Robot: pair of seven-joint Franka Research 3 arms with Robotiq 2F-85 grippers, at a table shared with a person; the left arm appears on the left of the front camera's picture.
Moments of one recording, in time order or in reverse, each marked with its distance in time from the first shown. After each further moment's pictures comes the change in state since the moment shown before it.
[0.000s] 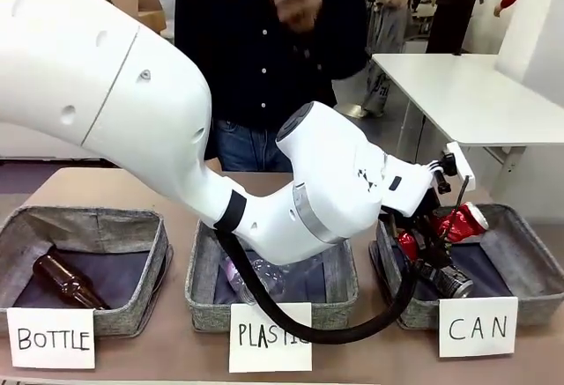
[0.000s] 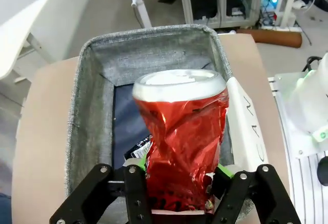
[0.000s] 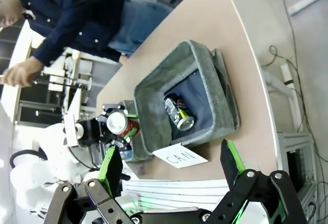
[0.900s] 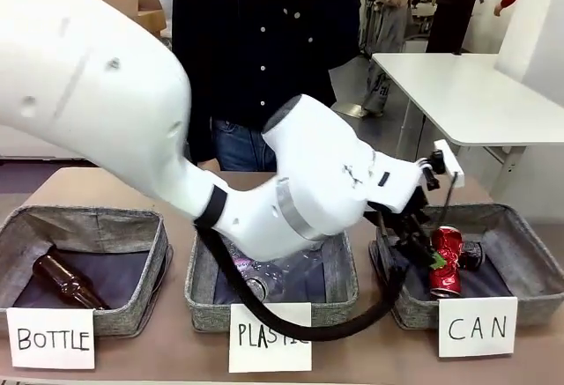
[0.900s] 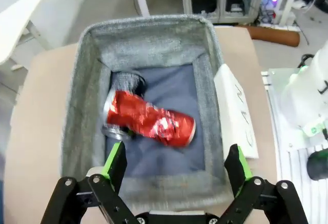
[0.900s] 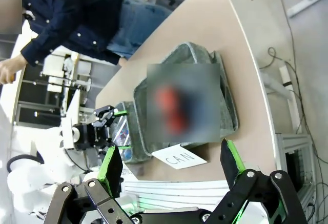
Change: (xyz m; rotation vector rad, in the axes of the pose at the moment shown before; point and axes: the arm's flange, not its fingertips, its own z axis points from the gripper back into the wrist) left arm -0.009 -0.008 0.027 -0.018 0.043 0.073; right arm 0.001 0.001 0.001 -0.004 -0.006 0.004
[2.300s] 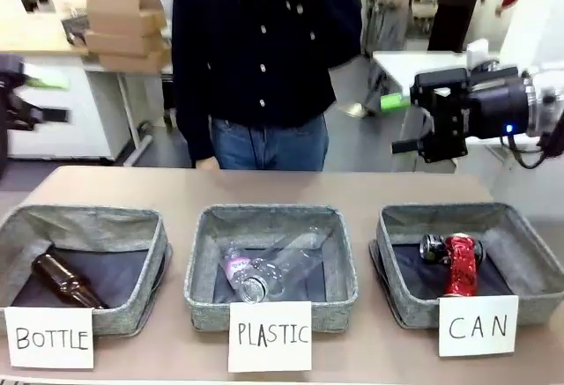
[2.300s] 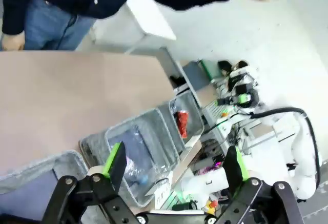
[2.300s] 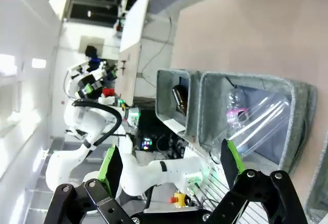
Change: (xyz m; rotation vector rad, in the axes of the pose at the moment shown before) left arm -0.295 -0.011 0.521 0.146 -0.642 1.156; right arm -0.041 0.262 -0.329 0.366 0.481 0.109
